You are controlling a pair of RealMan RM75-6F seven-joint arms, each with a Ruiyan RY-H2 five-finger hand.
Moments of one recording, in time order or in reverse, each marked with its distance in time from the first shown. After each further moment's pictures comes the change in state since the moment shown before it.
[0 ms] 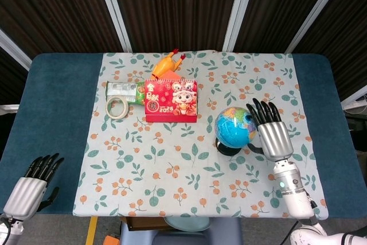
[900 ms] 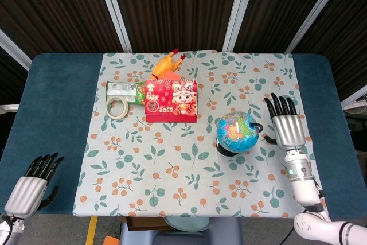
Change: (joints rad) left arm -0.002 -0.009 -0.006 0.003 -0.022 -0.013 0.015; right arm 0.023 -0.009 -0.002 0.207 0.088 -0.037 0.047
